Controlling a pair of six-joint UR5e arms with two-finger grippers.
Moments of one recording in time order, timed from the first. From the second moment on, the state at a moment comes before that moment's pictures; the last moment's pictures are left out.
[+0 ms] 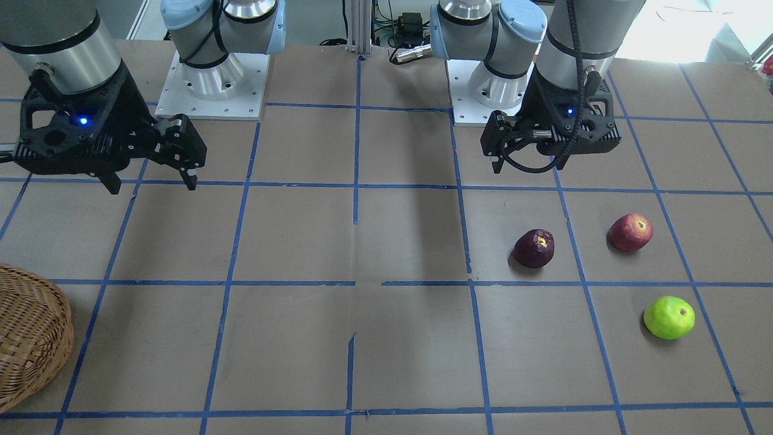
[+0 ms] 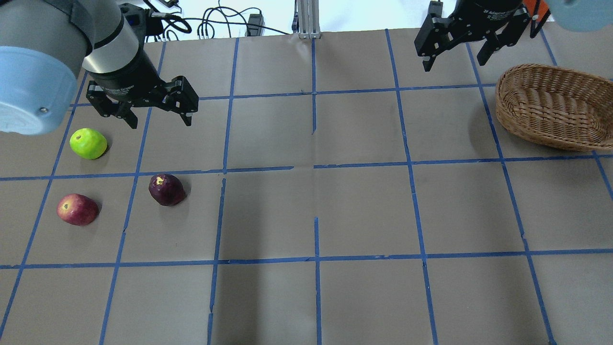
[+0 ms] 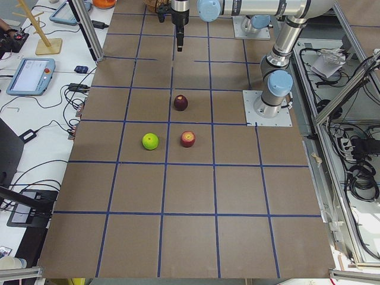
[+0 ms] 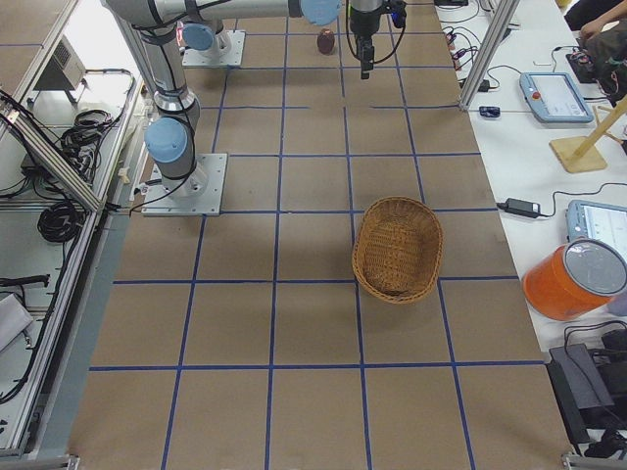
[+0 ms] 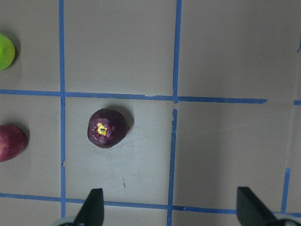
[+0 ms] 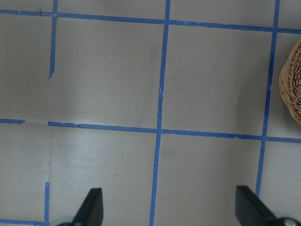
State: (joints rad) left arm -1.58 -1.56 -1.62 -1.49 1.64 -0.06; right arm 1.56 -1.45 1.40 -1.60 -1.56 -0.09
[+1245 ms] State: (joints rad) left arm -1.35 -1.64 -1.82 -1.34 1.63 0.22; right arm 1.56 -1.45 1.40 -1.61 -1.56 -0.09
